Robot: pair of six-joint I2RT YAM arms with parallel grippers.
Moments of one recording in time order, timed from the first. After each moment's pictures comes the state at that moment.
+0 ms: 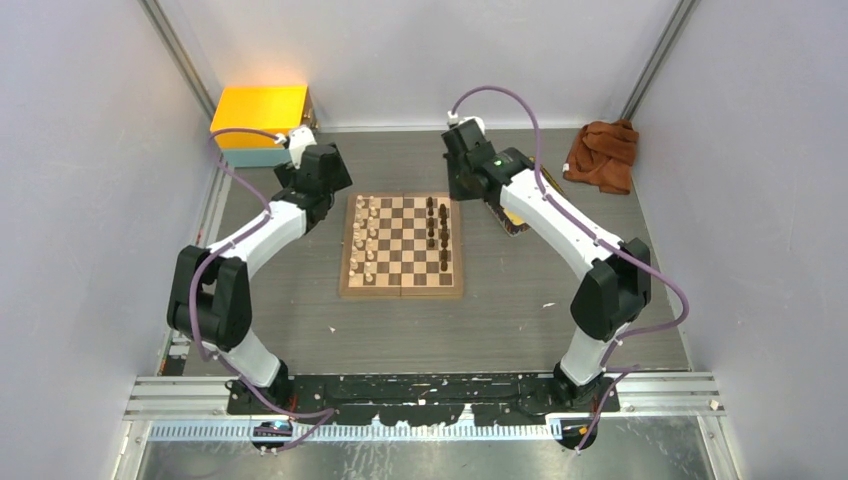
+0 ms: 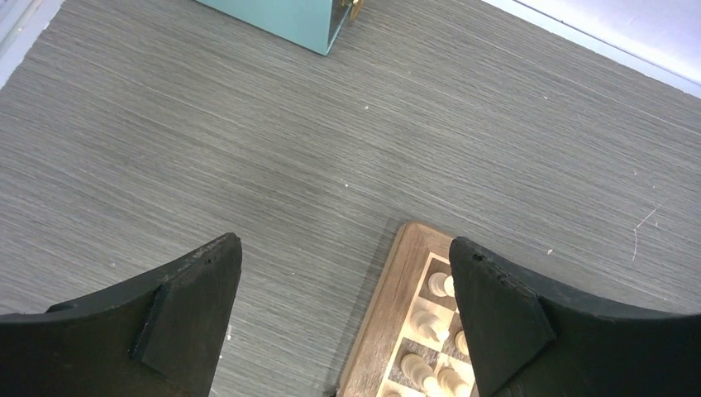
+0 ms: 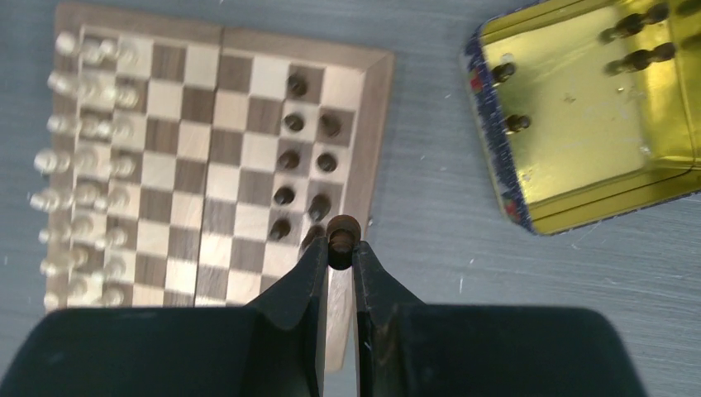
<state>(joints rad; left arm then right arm) -0.31 1.65 1.16 -0.07 -0.56 -0.47 0.56 1.74 1.67 -0.76 0.27 0.36</state>
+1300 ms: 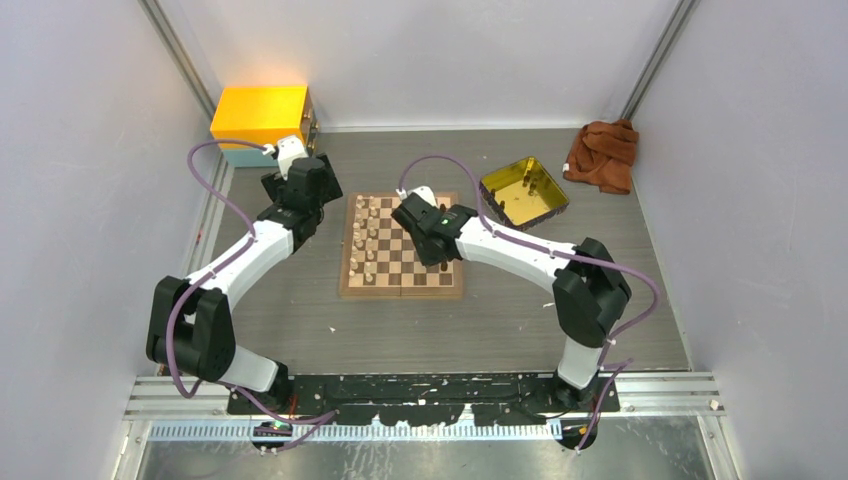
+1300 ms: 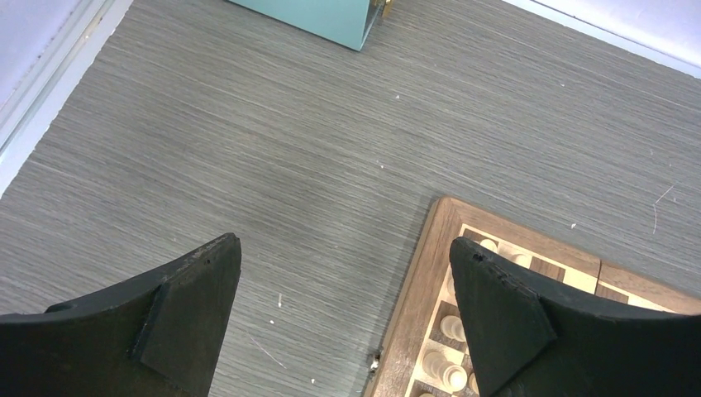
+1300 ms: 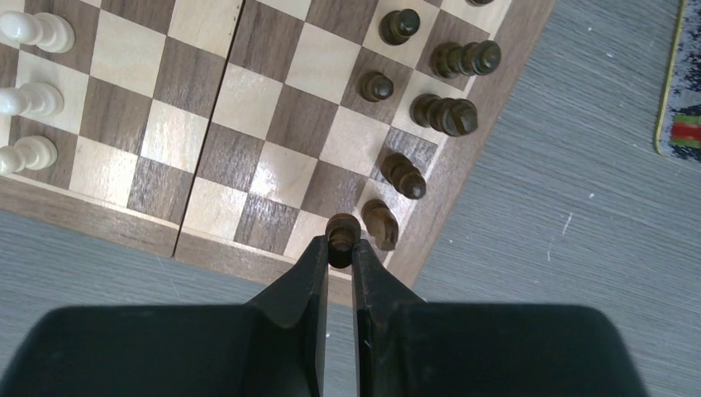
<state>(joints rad) -0.31 1.45 1.01 -0.06 -0.58 -0.42 0.88 1.76 1.39 -0.72 0.35 0.39</state>
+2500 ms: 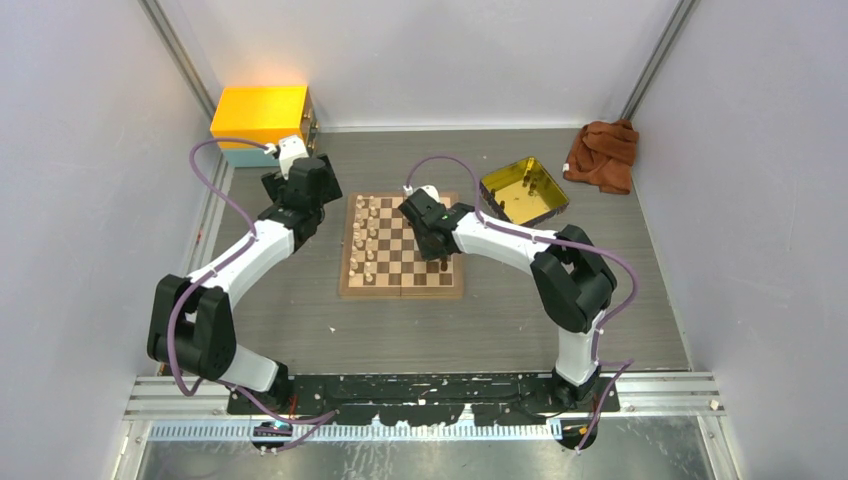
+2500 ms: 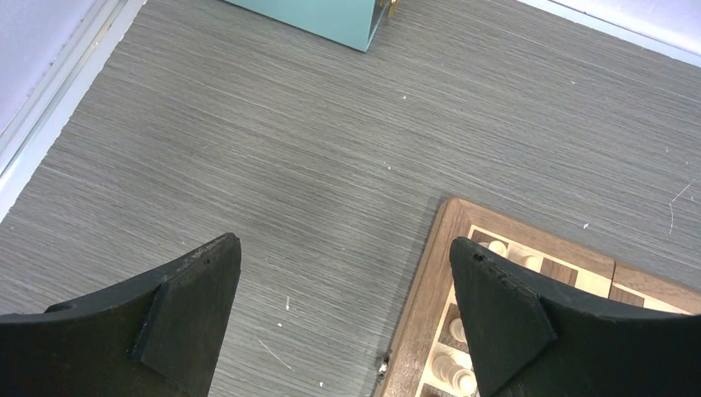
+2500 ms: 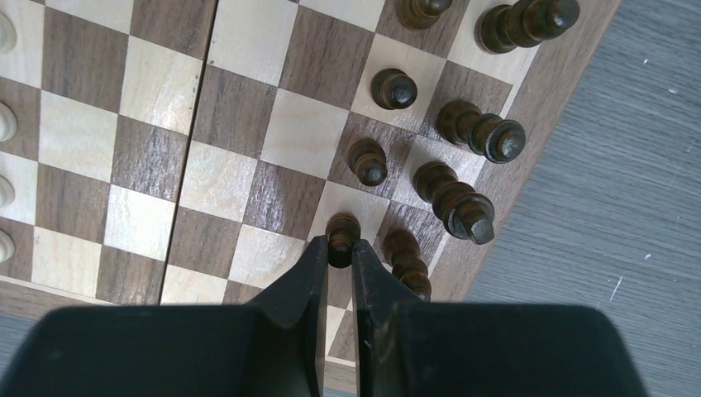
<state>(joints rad) -0.31 1.46 1.01 -0.06 -0.59 -0.39 0.80 1.87 1.35 -0.55 0.27 0.39</state>
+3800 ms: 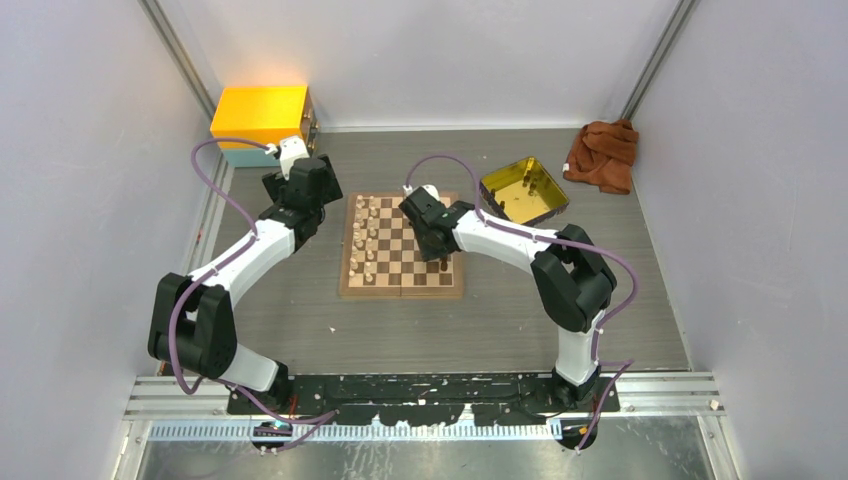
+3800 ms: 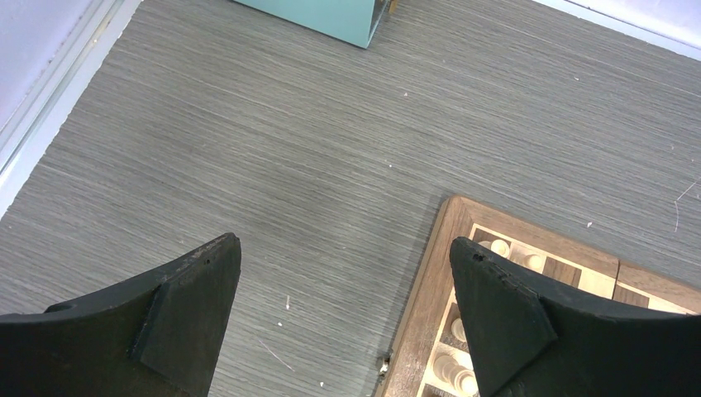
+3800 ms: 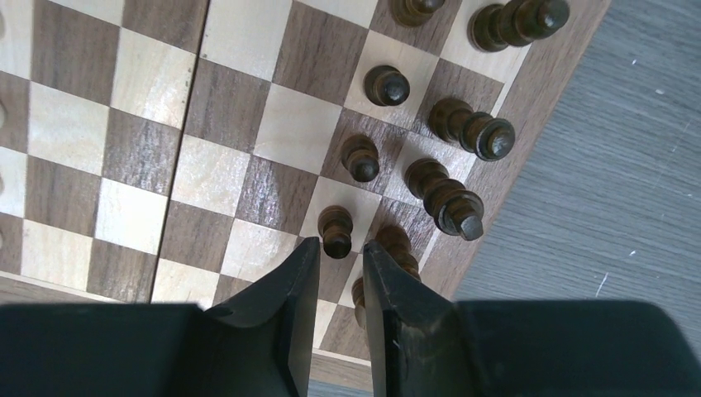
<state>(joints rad) -0.31 1.47 1.01 -0.06 -0.59 -0.39 0.79 1.87 1.36 -0.57 0.27 0.37</state>
